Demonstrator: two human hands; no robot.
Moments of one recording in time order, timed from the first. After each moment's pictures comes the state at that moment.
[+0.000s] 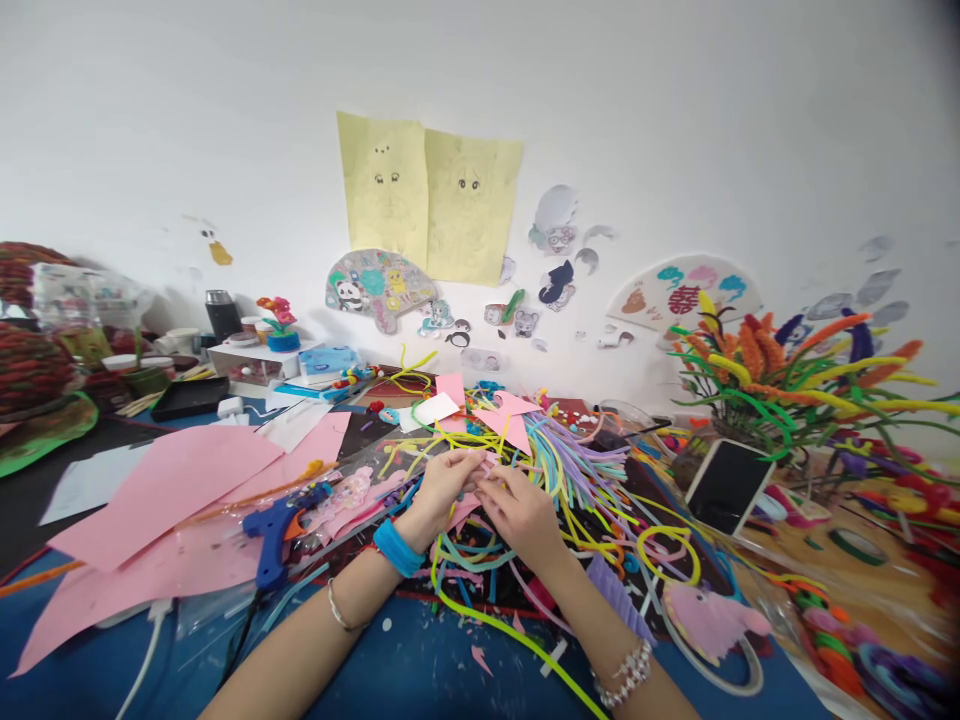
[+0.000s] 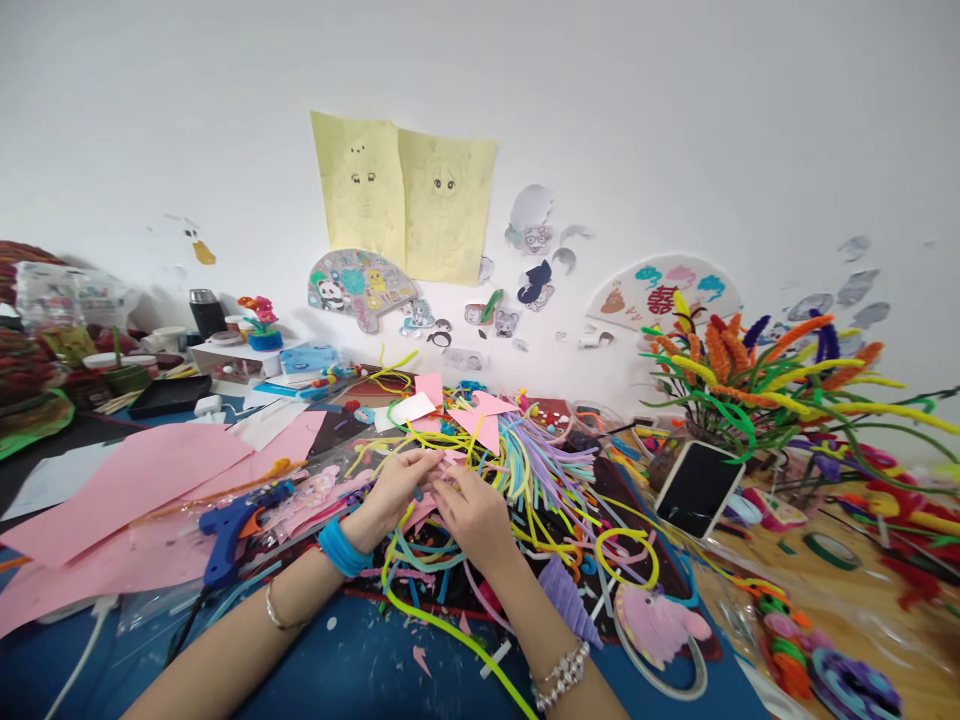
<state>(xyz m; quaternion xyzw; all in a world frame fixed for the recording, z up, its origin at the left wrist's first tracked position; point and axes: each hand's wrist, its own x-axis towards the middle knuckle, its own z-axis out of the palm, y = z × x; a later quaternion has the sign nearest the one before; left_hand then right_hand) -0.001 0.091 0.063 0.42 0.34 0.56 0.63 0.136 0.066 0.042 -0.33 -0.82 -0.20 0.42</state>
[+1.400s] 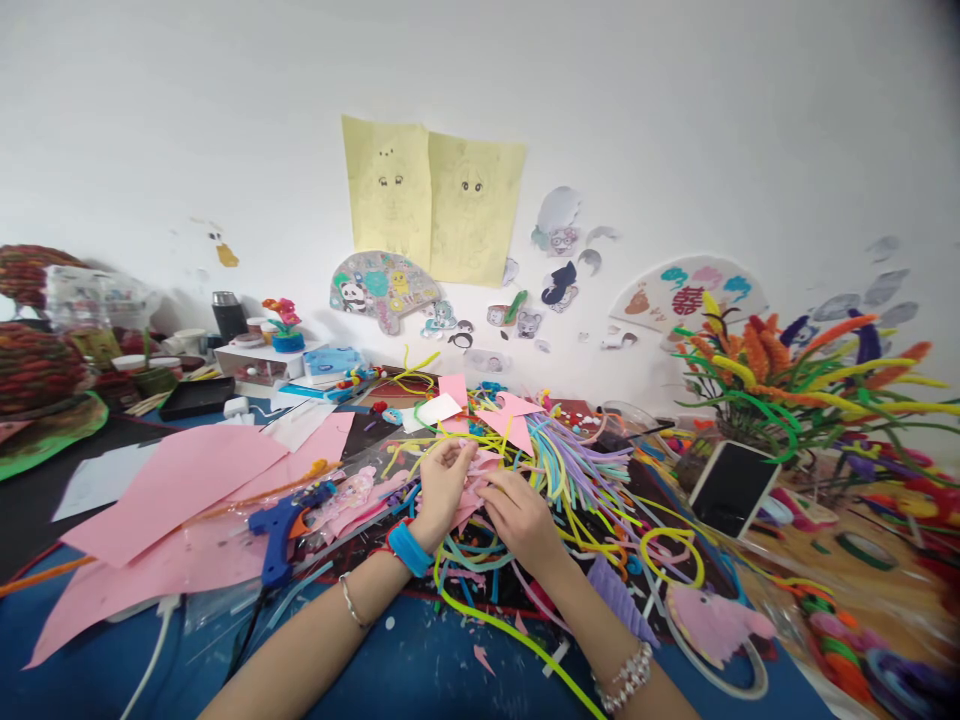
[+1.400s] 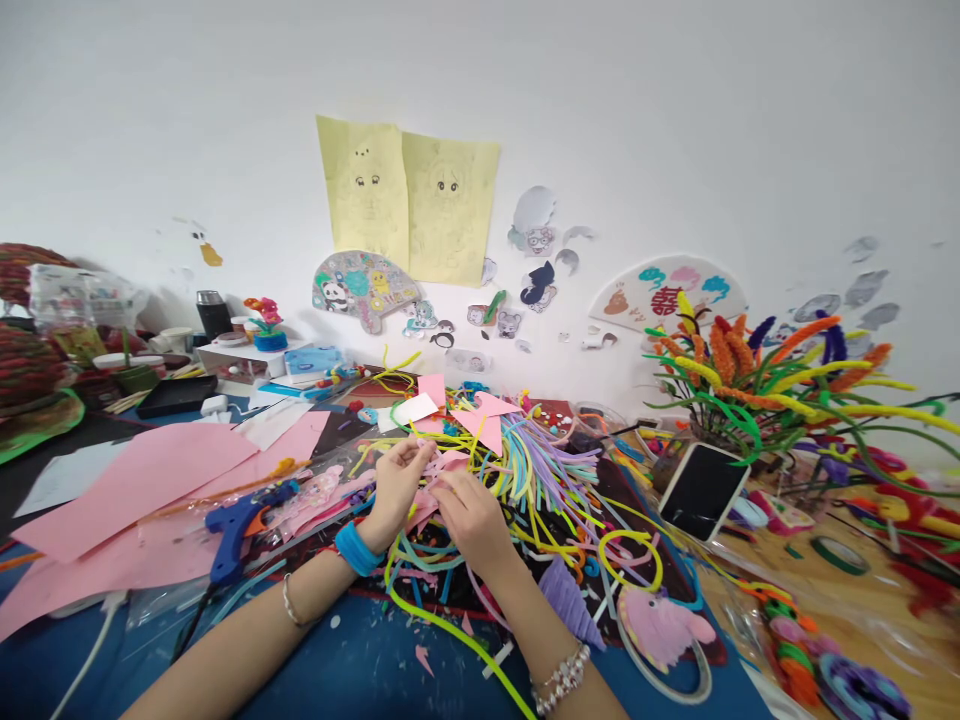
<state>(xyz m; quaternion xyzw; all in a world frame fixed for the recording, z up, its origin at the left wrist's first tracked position) 0.002 0.097 0.057 0.47 0.37 0.70 0.39 0.132 0.060 0.046 -0.29 -0.84 -0.13 0.44</state>
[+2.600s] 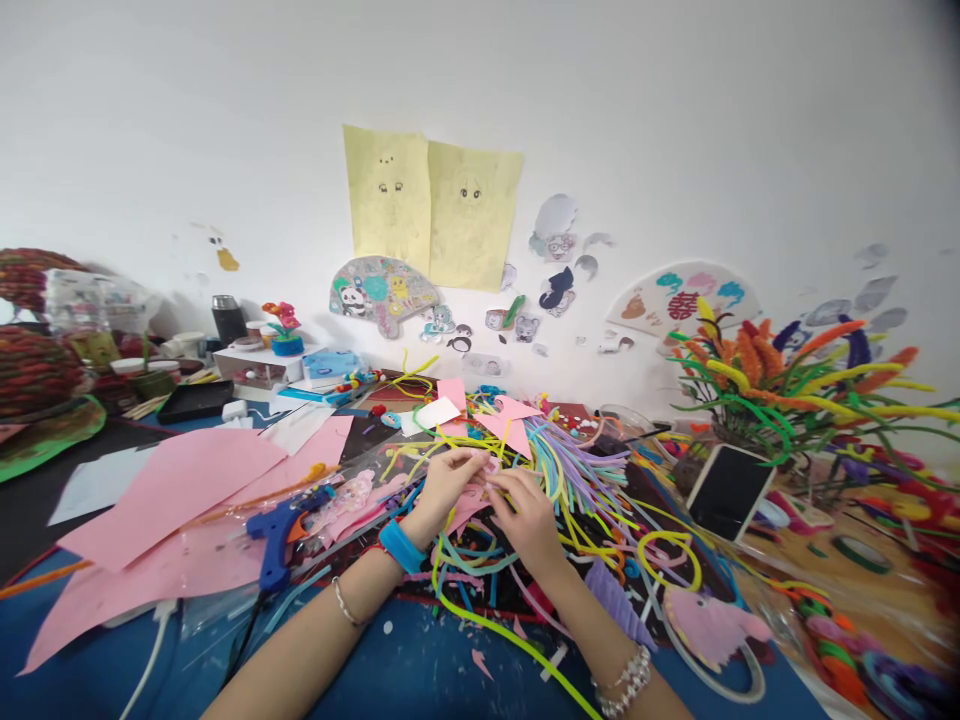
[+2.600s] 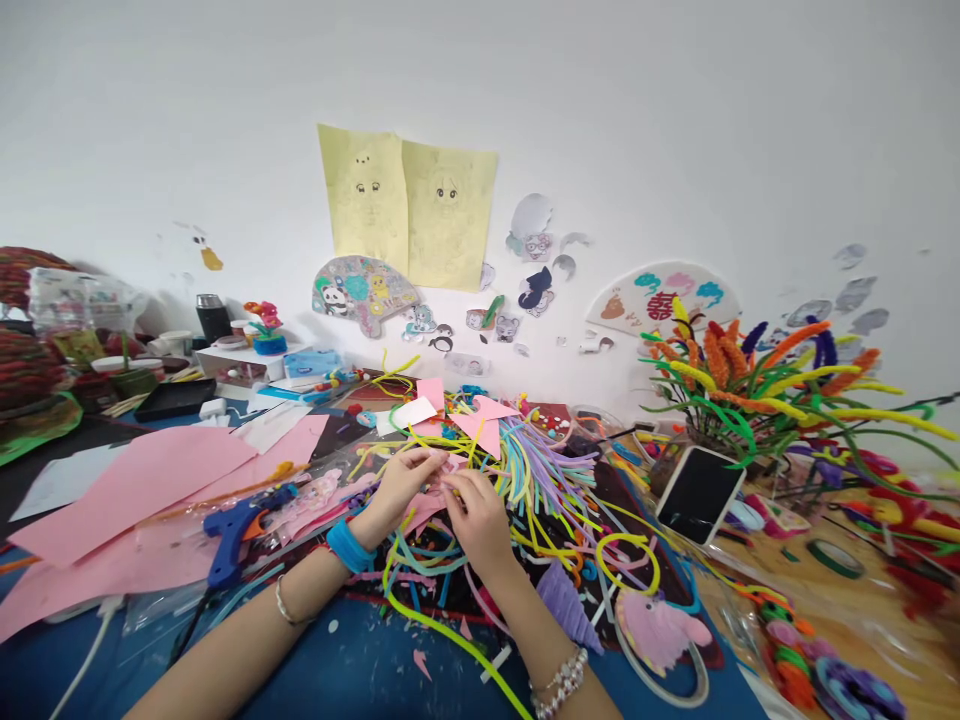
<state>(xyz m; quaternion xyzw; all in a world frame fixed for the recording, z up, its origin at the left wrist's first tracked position) -0.003 0.098 0.061 0.53 0.34 0.59 0.51 0.130 0.059 0.050 -0.38 -0.75 0.07 0.54</state>
